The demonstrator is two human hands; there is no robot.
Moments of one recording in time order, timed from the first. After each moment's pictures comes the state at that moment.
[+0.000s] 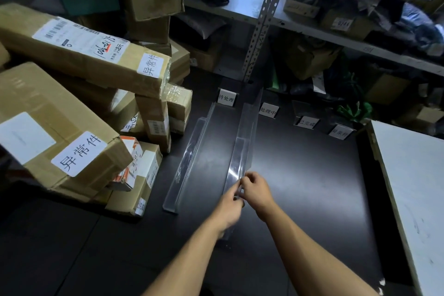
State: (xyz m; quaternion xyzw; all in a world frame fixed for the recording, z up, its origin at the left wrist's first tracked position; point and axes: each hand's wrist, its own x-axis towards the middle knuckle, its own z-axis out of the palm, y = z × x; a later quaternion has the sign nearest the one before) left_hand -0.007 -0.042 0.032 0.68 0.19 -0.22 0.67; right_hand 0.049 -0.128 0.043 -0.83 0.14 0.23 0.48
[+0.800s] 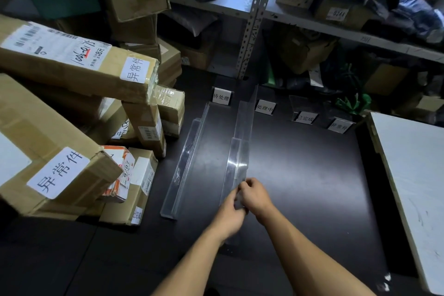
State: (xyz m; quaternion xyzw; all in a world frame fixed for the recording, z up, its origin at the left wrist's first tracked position) left_hand -0.004 -0.048 0.004 0.71 0.19 -0.22 0.64; right_hand 0.056 -0.128 0.034 -0.85 0.17 0.25 0.42
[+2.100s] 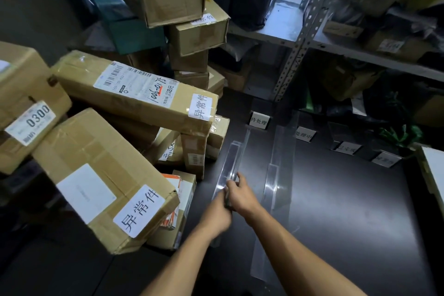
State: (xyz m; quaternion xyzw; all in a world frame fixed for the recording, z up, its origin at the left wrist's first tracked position) left_hand 0.029 0.098 0.044 0.80 0.23 -0.21 0.51; right_hand 0.090 0.021 0.057 -0.82 0.08 0.32 0.48
